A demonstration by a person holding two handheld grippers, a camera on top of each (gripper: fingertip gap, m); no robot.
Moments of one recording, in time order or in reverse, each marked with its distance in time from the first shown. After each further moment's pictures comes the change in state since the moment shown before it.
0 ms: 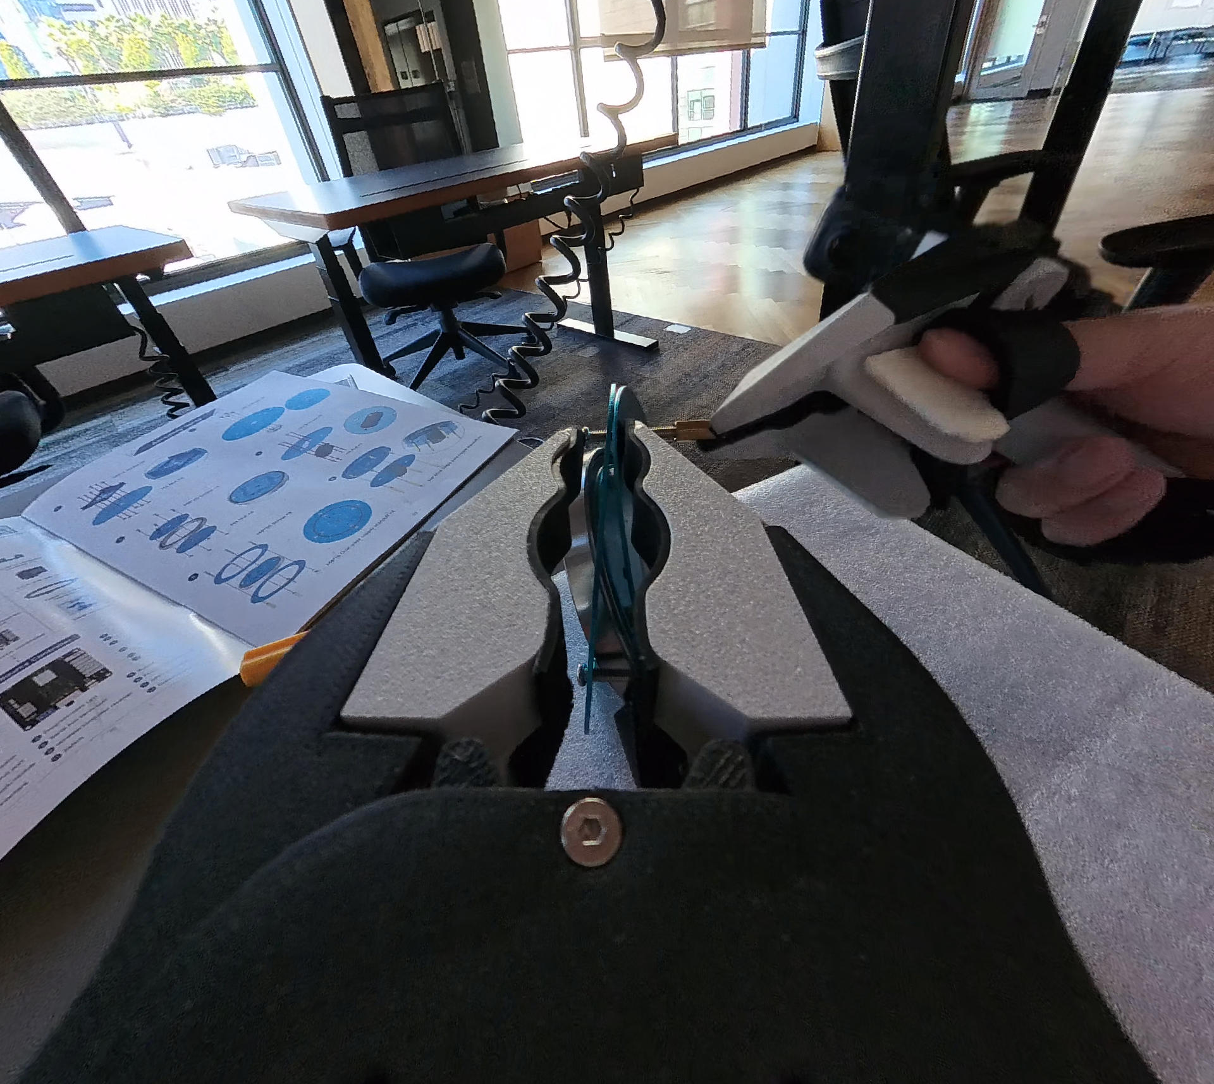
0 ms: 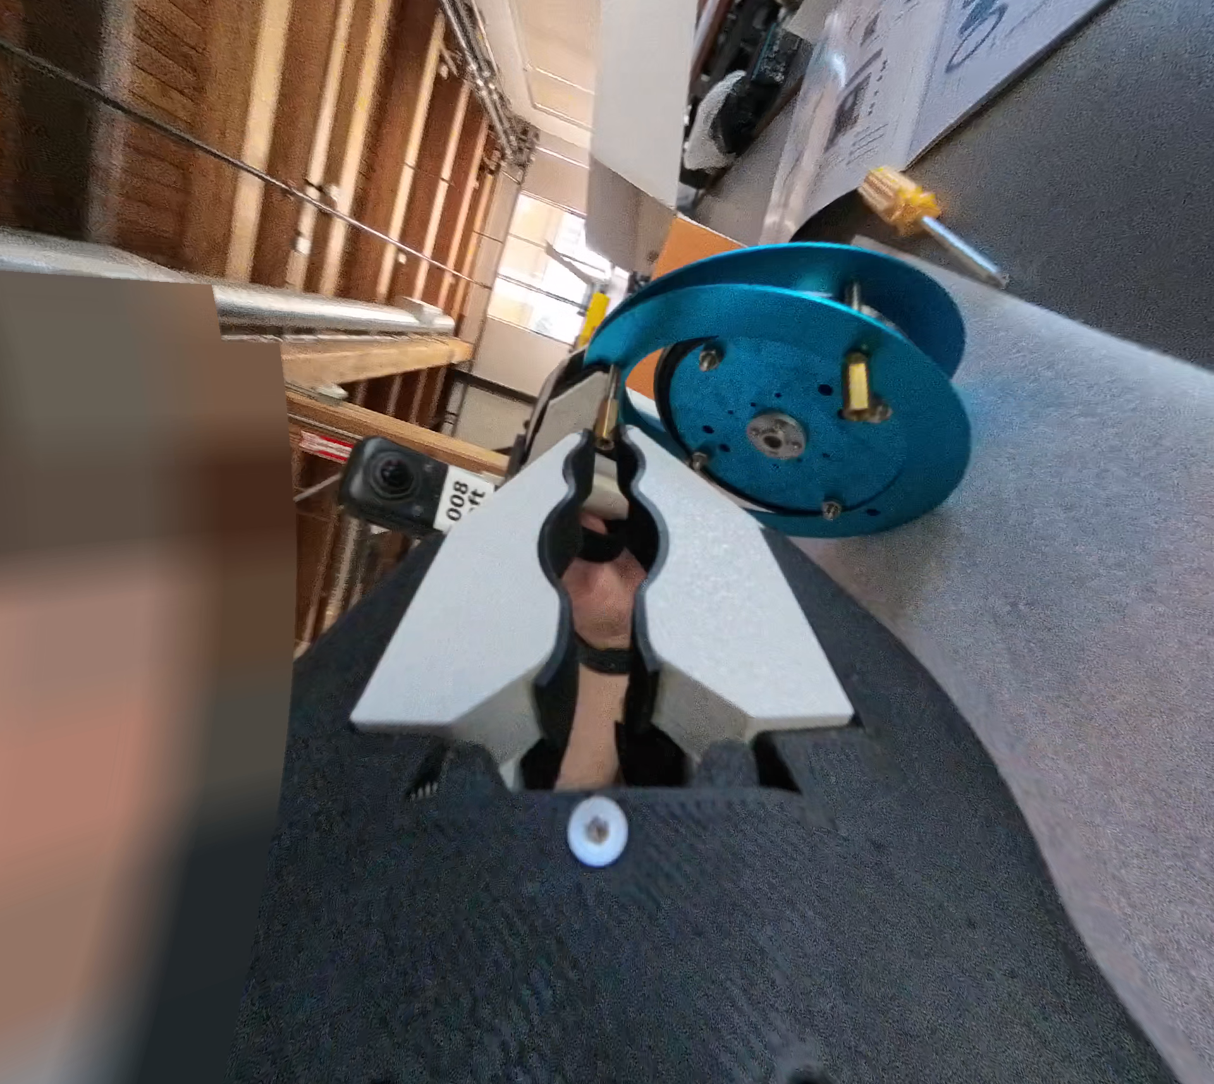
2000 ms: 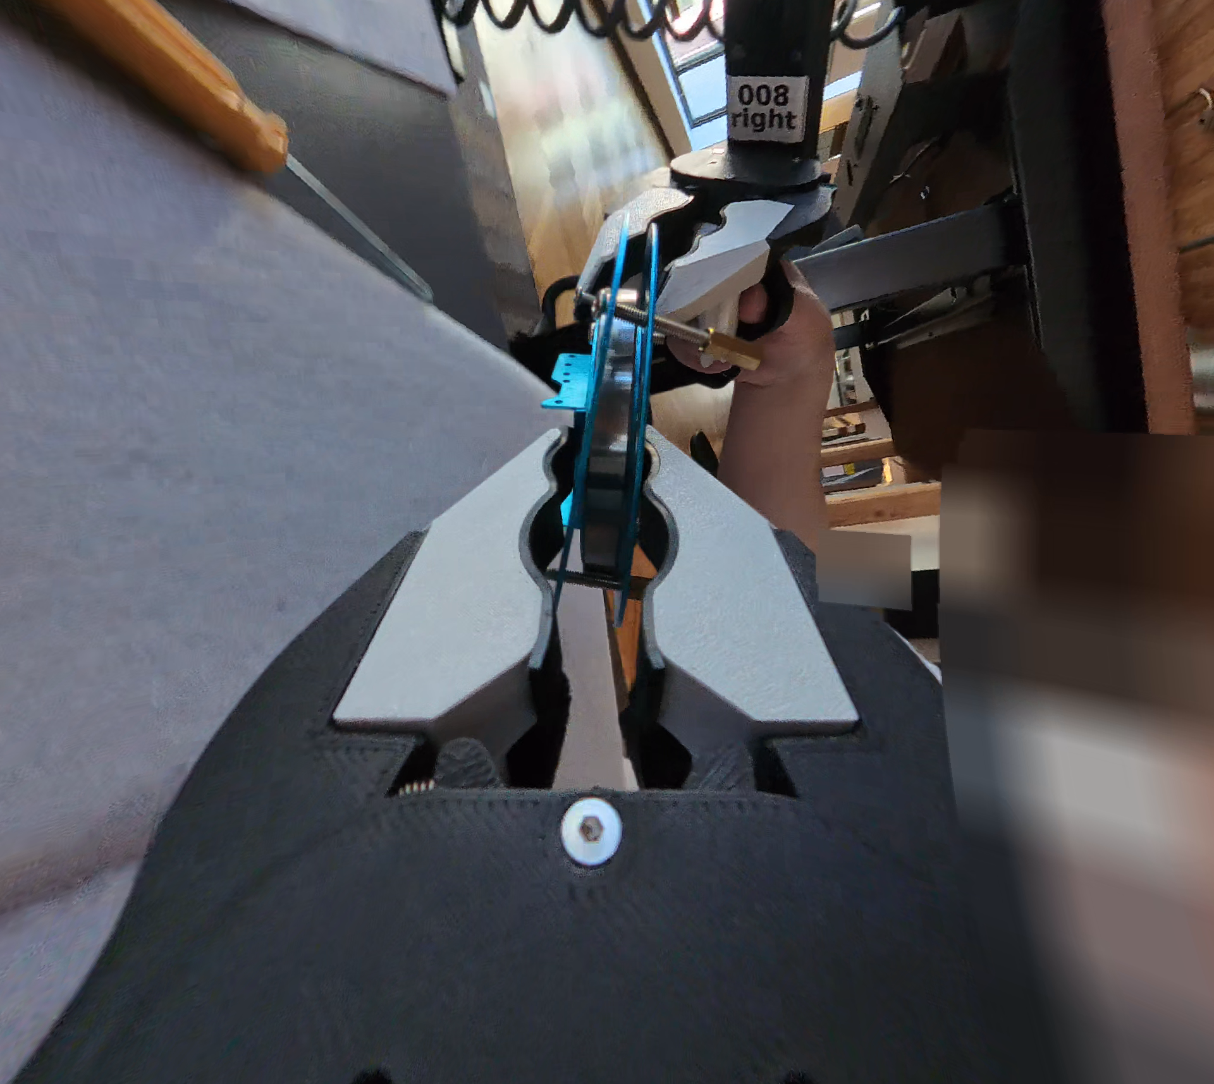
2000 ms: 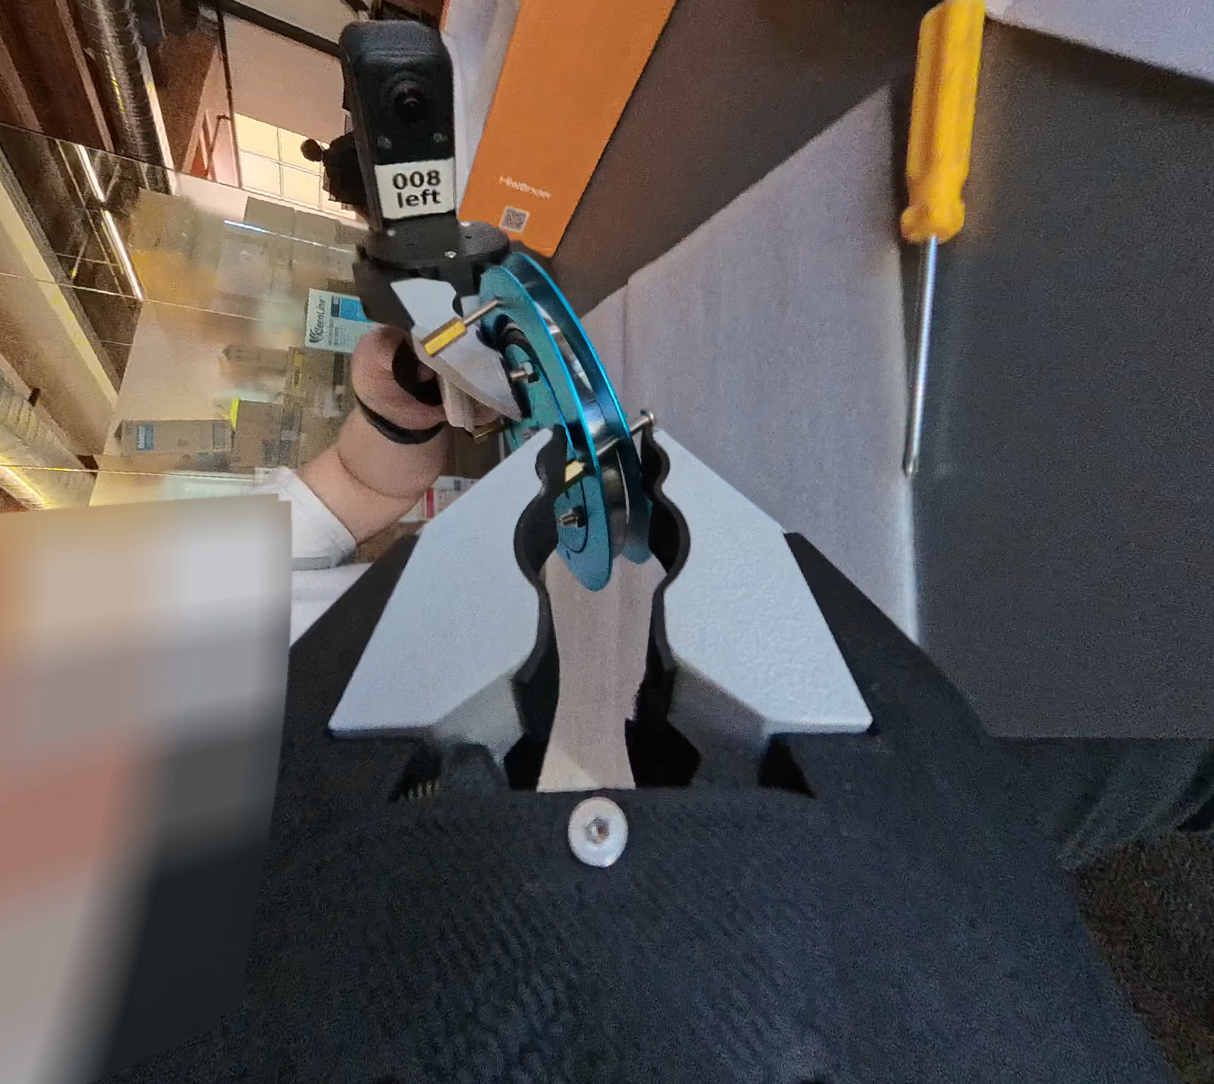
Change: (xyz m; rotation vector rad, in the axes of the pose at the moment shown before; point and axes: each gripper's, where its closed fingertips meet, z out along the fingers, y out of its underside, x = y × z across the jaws) left arm -0.025 0.030 -0.040 -0.277 0.184 -1.288; right arm 0.034 -0.021 0.049 -0.889 0.128 -0.133
